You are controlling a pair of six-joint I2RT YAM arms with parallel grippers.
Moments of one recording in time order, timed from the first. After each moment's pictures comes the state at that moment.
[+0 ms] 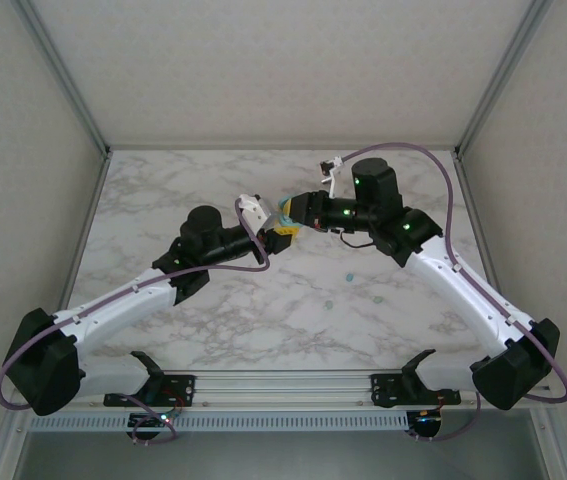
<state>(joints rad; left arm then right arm) -0.73 1.25 0.82 0.34 0.38 0.05 0.63 1.29 1.28 -0.42 -0.56 0.78</state>
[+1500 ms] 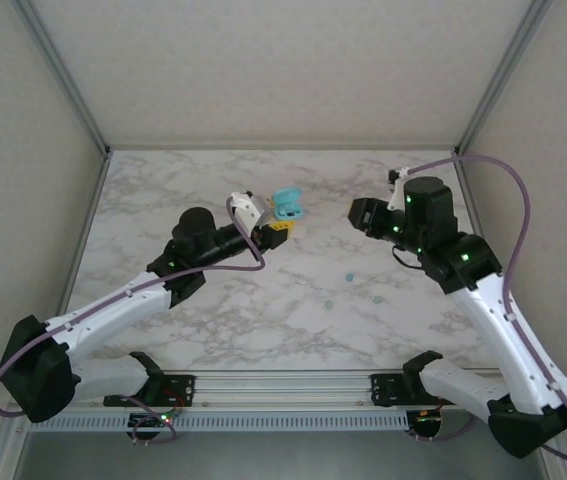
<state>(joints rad) -0.73 1.20 0.82 0.37 0.33 0.05 0.44 1.04 1.23 -0.78 -0.08 0.58</state>
